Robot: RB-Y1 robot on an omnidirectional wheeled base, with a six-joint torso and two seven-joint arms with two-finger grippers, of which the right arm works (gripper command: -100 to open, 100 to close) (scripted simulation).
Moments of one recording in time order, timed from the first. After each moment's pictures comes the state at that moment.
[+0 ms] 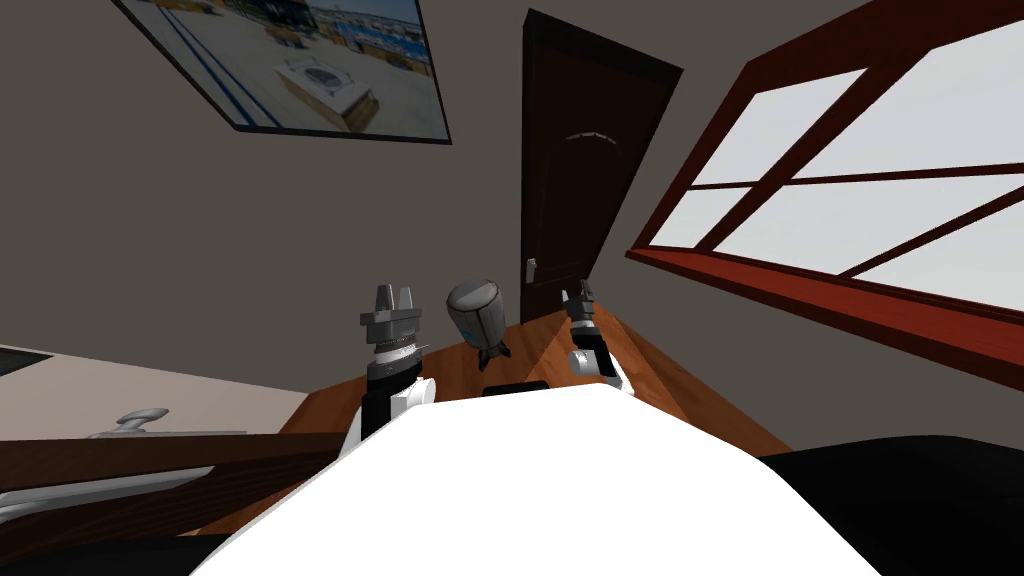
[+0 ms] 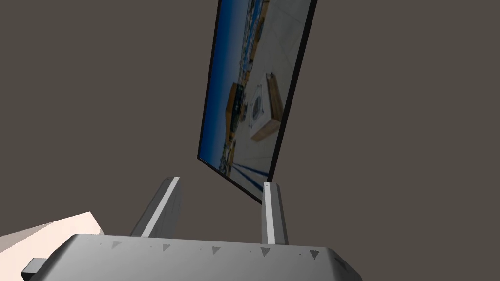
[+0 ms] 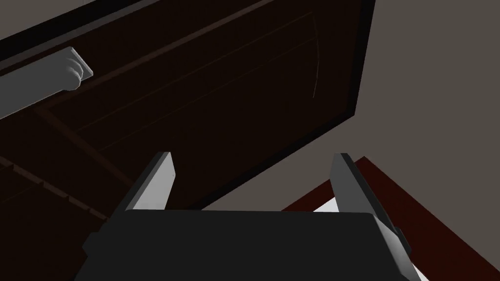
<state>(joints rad) 0.33 -0.05 0.02 -1.95 -0.11 -0.39 -0.31</state>
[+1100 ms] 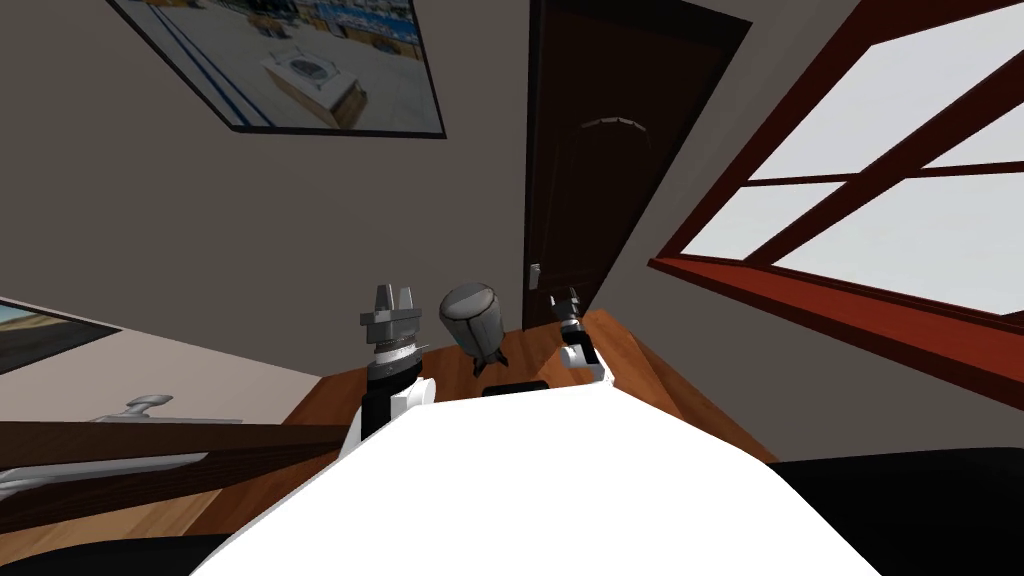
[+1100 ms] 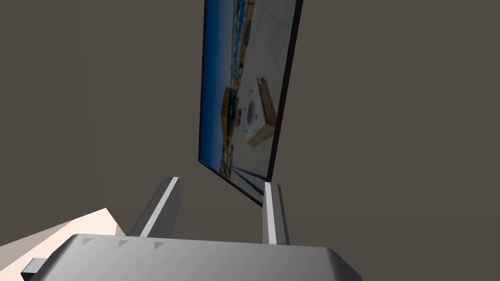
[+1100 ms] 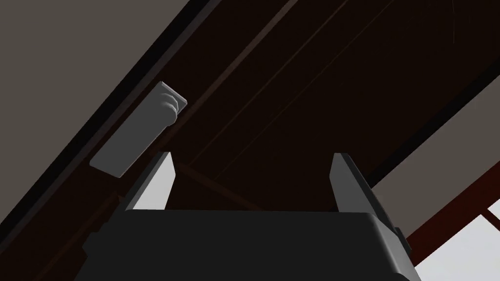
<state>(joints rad) 0.21 -0.06 0.03 -1.71 -0.20 -0.36 -0.61</state>
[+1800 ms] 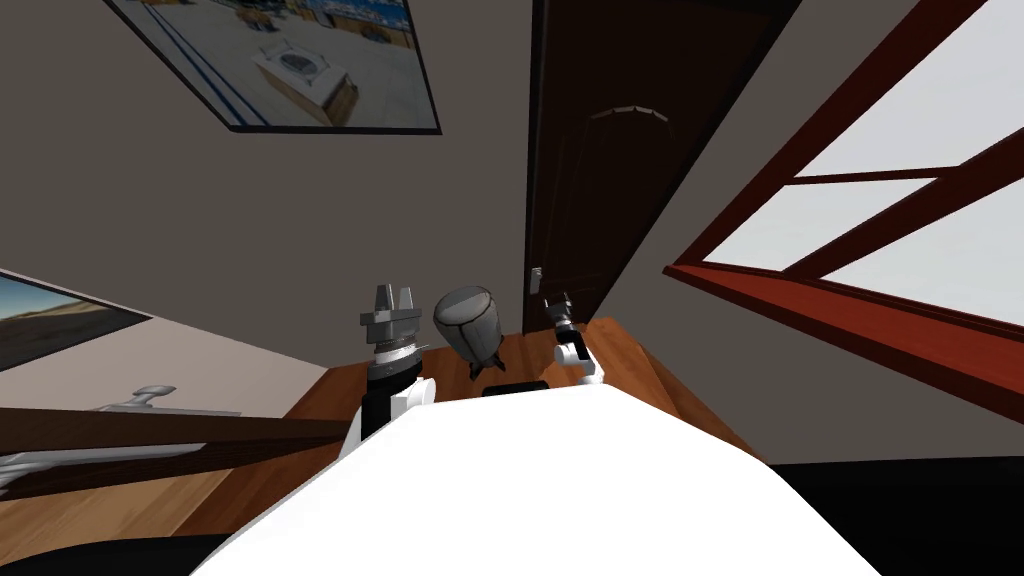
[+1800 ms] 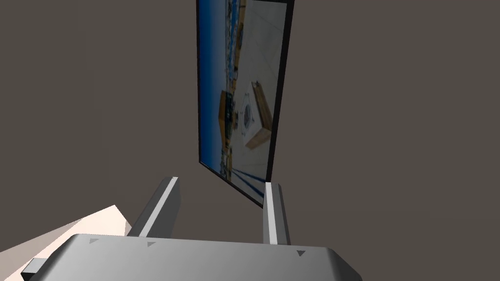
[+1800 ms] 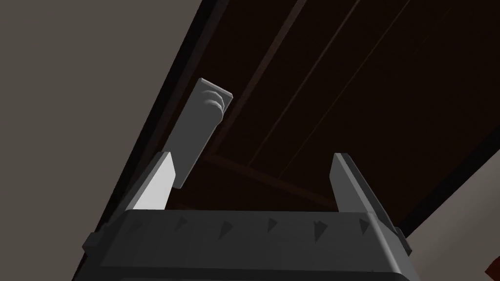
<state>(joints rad) 0.14 -0.04 0.05 -1.57 -0.25 -0.35 -0.80</state>
